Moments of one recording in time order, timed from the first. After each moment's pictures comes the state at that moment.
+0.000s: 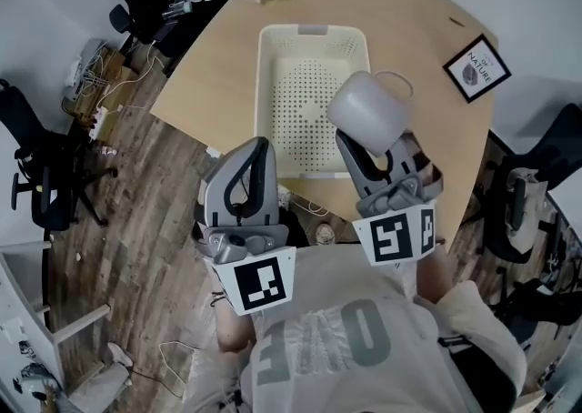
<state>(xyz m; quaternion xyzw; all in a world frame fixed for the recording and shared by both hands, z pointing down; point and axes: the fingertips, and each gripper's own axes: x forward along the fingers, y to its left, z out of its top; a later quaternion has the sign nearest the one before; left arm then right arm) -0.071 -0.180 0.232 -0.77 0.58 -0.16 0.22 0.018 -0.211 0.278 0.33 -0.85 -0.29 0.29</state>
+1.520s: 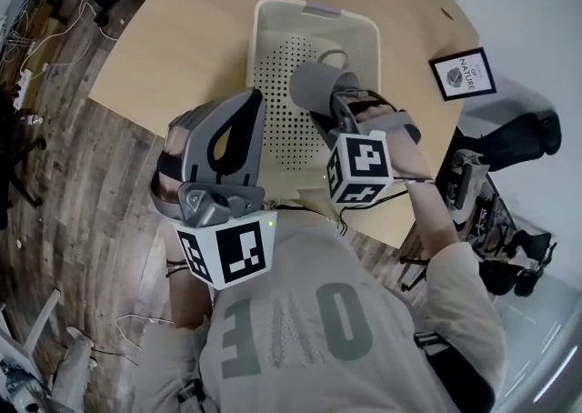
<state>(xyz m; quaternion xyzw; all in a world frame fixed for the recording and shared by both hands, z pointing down) -0.124 -0.314 0.302 -0.83 0.51 -0.17 0.16 -0.015 -0.312 0.461 0.03 -0.72 -0.23 0.65</state>
